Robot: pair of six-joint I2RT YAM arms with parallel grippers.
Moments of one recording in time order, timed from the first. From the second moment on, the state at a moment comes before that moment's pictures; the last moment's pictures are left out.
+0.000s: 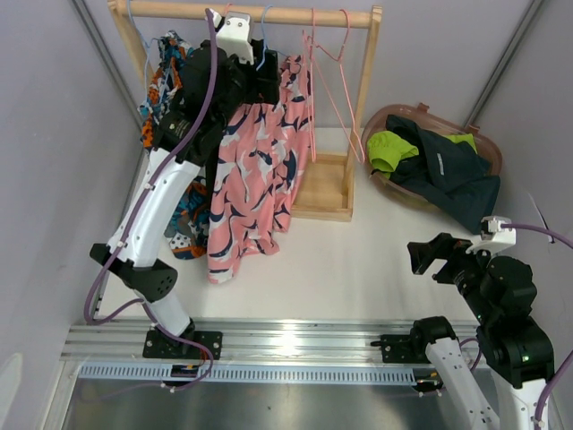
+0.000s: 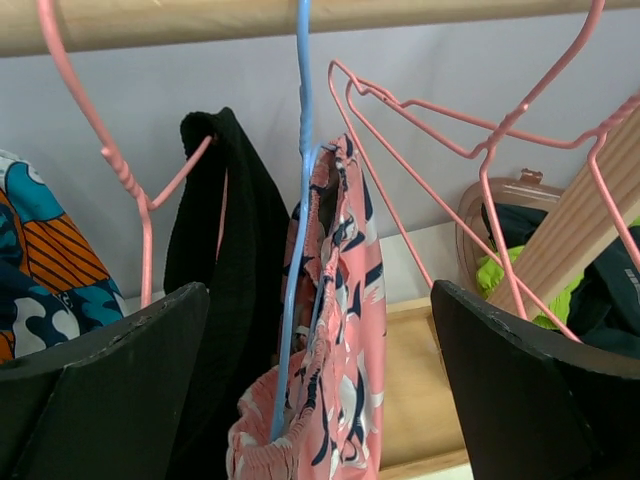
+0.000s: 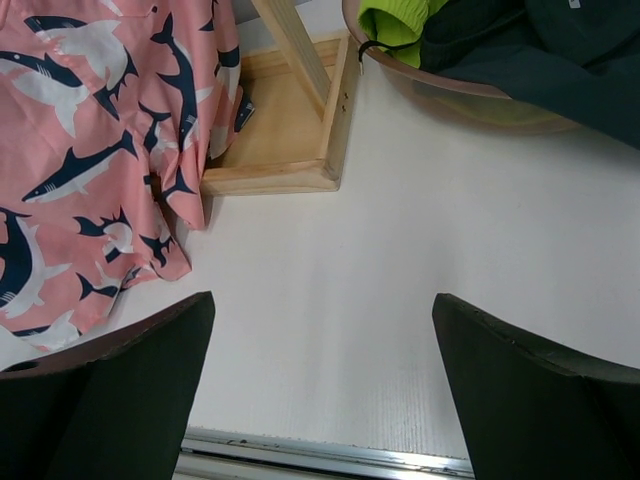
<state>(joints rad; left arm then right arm) -0.54 1.71 2.24 -0.58 -0.24 -0.04 0.19 0.36 1.03 -0.95 -0.02 0.37</state>
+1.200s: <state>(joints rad) -0.53 1.73 2.32 -0.66 -0.26 -0.04 0.19 0.35 1.02 -0.95 -0.02 0.37</state>
